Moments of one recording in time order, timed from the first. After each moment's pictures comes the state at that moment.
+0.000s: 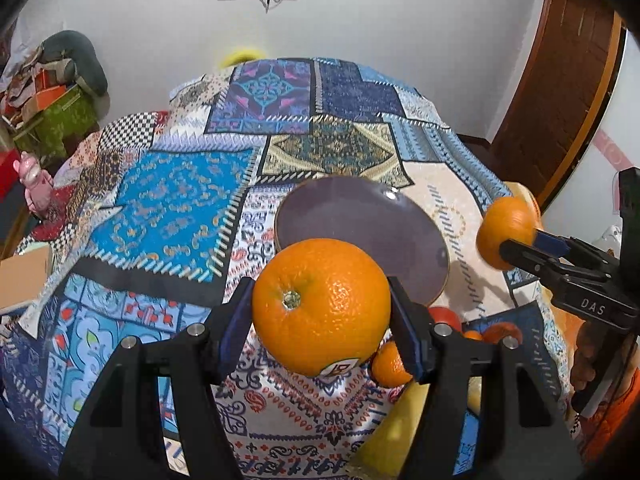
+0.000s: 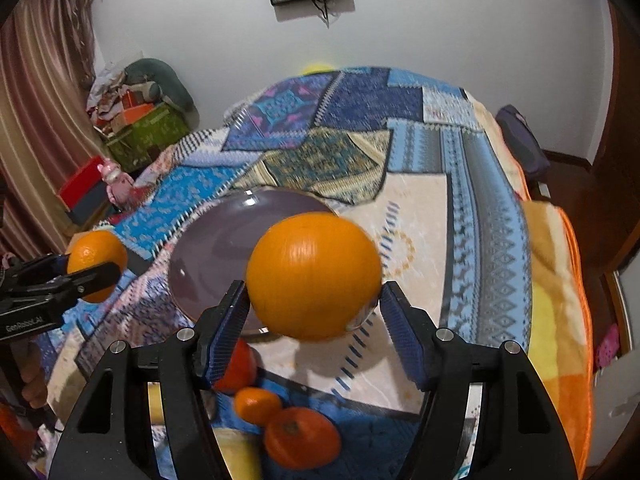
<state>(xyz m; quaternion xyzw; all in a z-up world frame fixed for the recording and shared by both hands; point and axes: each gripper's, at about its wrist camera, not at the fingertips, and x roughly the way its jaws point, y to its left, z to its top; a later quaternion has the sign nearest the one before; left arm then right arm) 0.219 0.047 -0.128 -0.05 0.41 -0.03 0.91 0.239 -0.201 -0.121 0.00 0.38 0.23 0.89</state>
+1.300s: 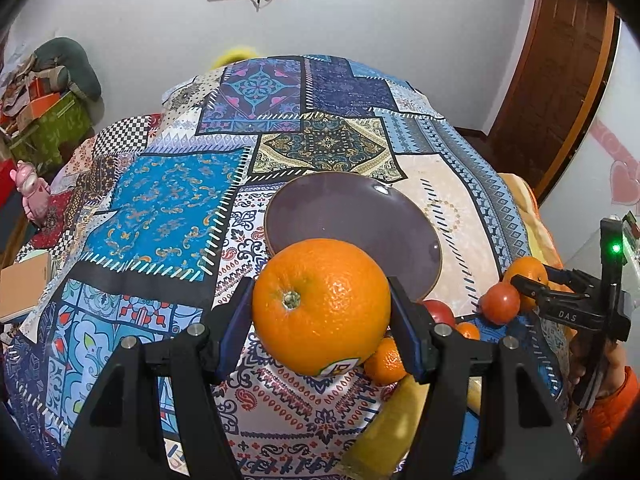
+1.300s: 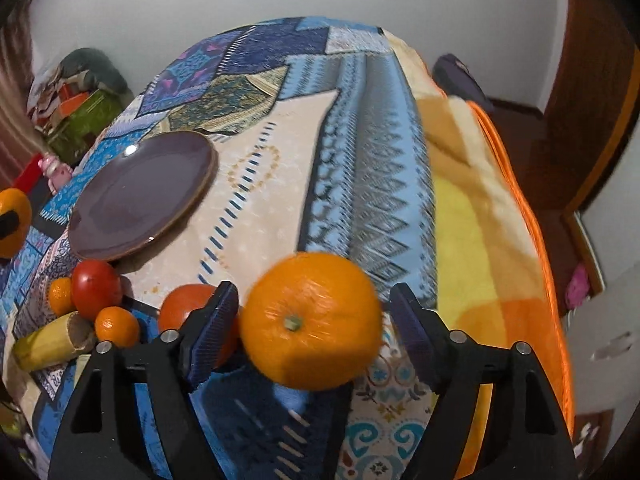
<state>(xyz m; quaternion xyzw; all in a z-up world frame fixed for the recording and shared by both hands) 0.219 0.037 -0.133 -0.04 0.42 -0.04 0.91 0.241 -0.285 -0.187 0.01 0.46 0.14 0.88</state>
